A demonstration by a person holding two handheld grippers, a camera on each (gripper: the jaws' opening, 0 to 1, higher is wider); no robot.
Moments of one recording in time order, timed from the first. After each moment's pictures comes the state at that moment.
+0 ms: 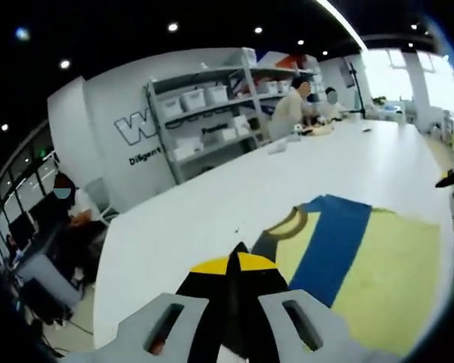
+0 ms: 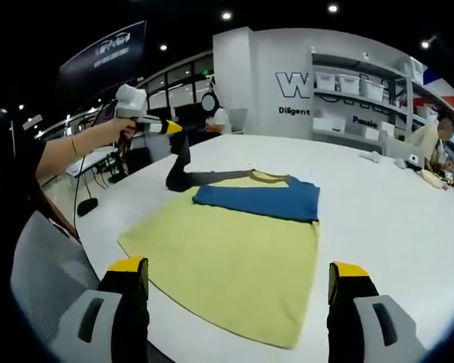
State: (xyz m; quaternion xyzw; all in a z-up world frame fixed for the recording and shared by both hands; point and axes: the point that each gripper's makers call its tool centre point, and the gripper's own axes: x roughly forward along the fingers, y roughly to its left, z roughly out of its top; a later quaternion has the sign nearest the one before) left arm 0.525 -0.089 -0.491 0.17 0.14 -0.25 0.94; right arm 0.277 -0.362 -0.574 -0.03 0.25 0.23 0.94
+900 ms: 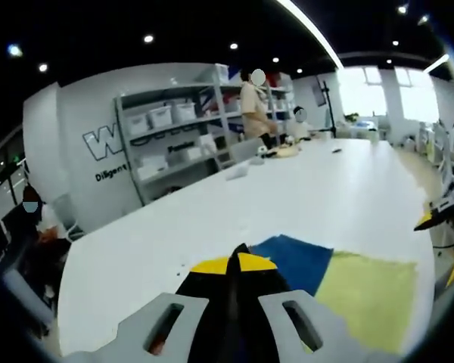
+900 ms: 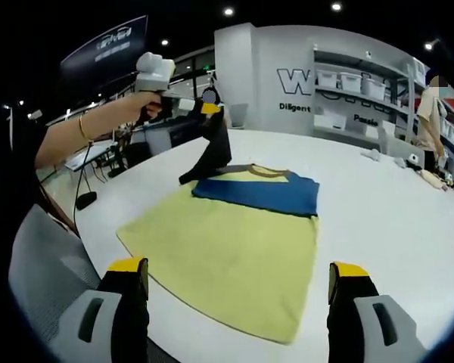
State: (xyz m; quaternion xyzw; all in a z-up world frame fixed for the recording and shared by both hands) left arm 0.517 -0.217 -0.470 0.15 0.11 -0.34 0.92; right arm 0.273 -0.369 -0.581 -0.04 0.26 0.23 0.94
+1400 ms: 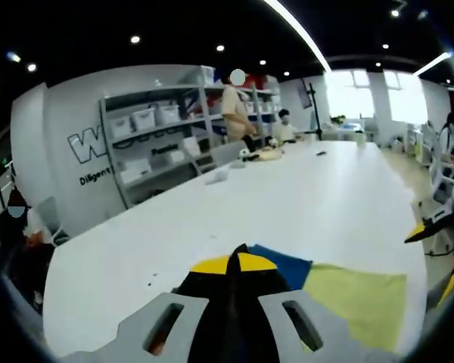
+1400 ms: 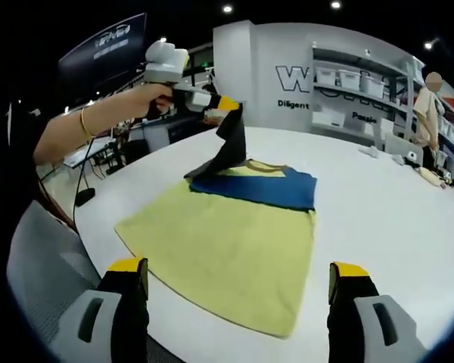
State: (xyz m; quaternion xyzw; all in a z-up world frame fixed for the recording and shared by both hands) left arm 0.503 -0.273 -0.482 0.15 0.12 -0.38 0.91; right arm 0.268 -0.376 -0.588 -0.04 0.27 0.22 0.93
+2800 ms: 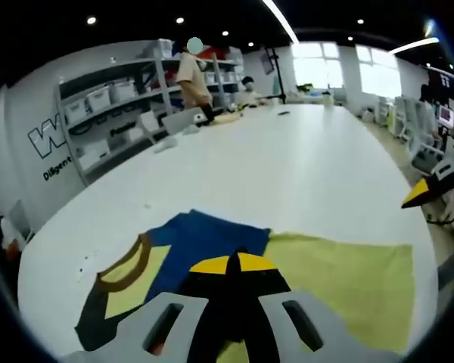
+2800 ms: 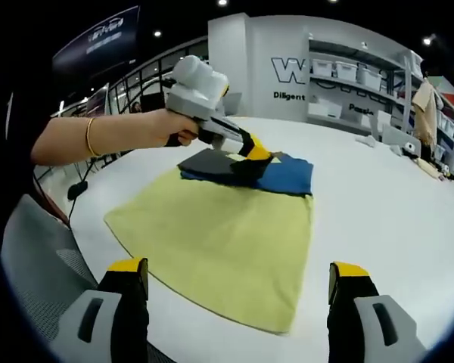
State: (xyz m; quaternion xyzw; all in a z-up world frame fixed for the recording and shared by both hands) left arm 0.479 -0.356 -0.604 0.20 0.19 -0.45 0.85; right arm 0.276 -0.384 -0.616 -0.04 0.29 0.21 0.93
